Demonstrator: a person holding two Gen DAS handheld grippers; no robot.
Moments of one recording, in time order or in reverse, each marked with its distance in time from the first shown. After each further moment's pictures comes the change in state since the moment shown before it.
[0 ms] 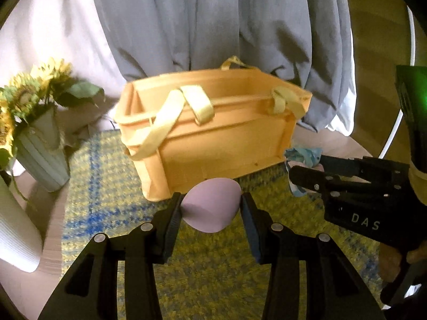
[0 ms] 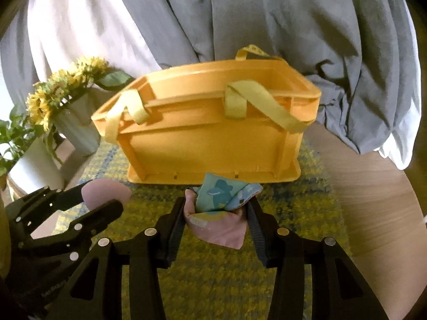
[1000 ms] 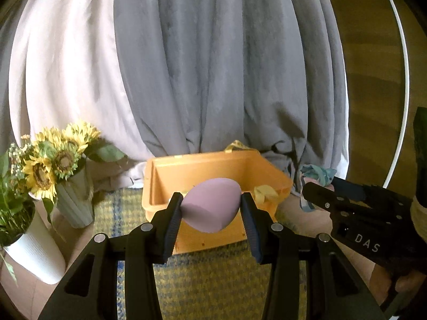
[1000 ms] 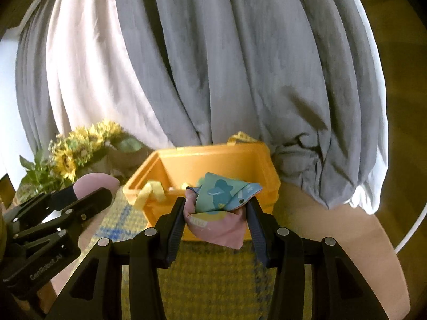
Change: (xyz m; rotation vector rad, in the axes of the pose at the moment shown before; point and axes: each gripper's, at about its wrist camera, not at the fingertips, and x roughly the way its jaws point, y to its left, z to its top) left arm -0.090 -0.021 0.065 -0.077 -0.271 0.069; right arm -0.108 -0.001 0.044 -0.011 -0.286 -0.017
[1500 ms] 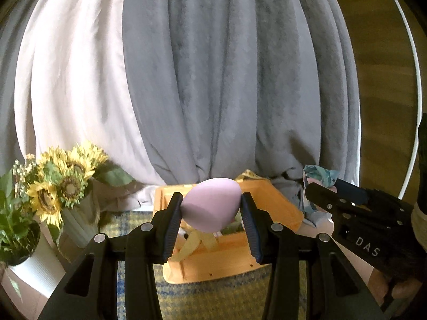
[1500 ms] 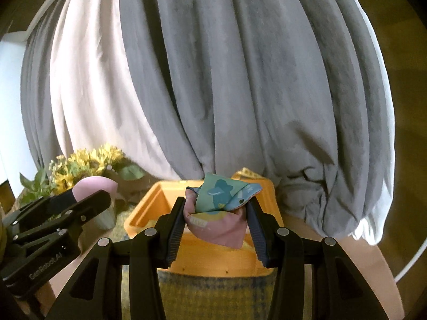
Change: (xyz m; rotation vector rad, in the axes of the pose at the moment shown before) left arm 0.010 0.012 0.036 -0.023 -0.089 0.048; right arm 0.012 0.004 0.042 -0.028 -0.107 0.019
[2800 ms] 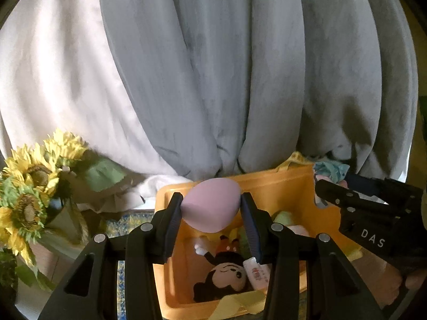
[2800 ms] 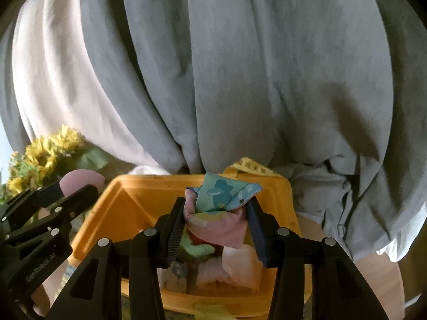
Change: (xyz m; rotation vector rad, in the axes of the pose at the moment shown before) left arm 0.165 0.028 0.008 0.053 0.203 0.079; right arm 0.163 -0.025 0.014 0.010 0.222 -0.023
